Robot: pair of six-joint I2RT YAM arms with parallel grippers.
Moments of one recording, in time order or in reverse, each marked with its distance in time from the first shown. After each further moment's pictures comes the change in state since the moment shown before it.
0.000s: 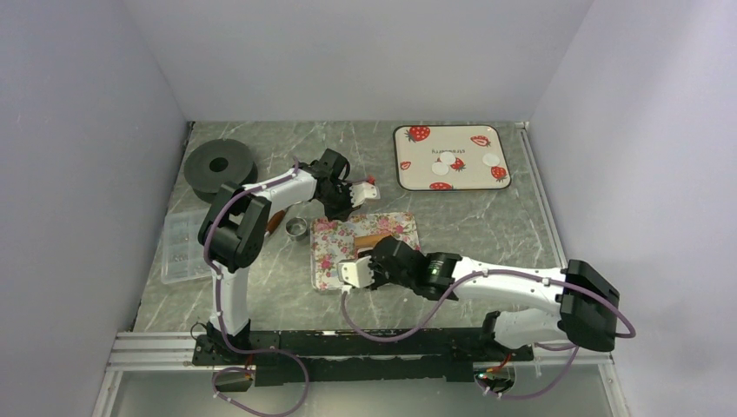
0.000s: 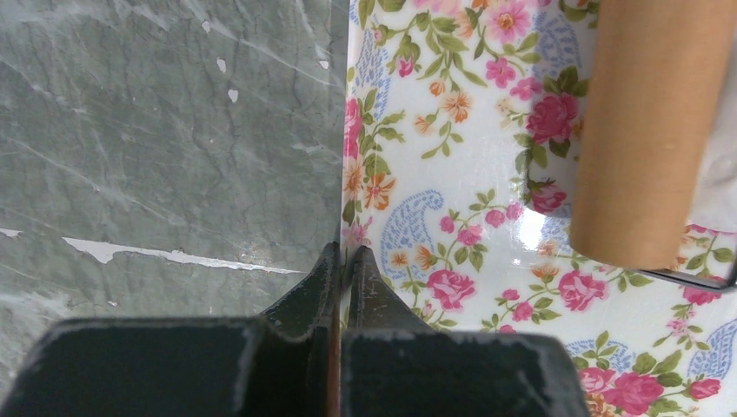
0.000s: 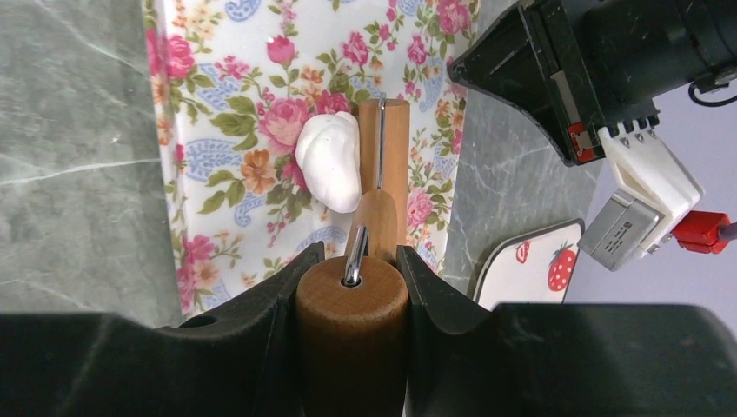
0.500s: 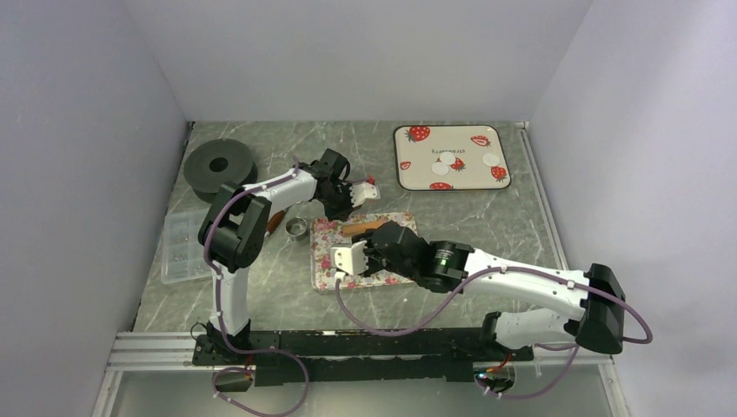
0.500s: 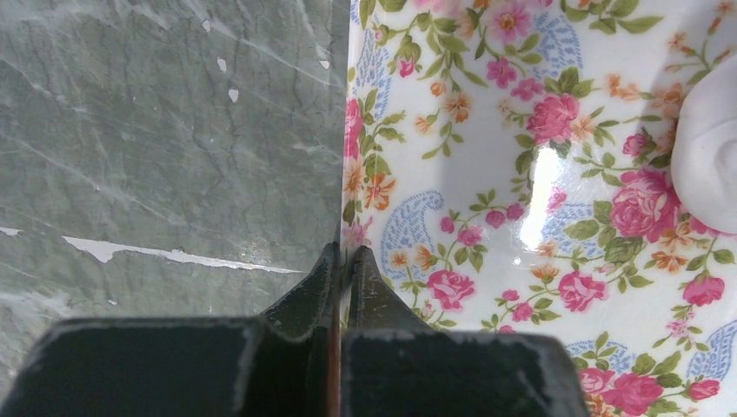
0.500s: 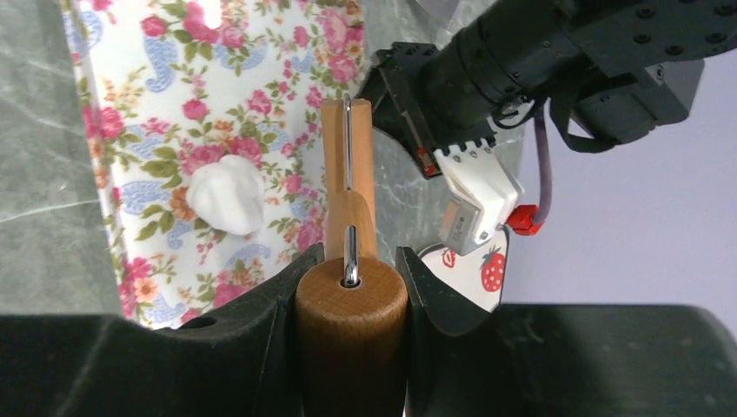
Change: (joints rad) left arm -0.002 0.000 0.000 0.001 -0.004 -0.005; right arm 0.005 -0.024 0.210 -0.105 0.043 -0.003
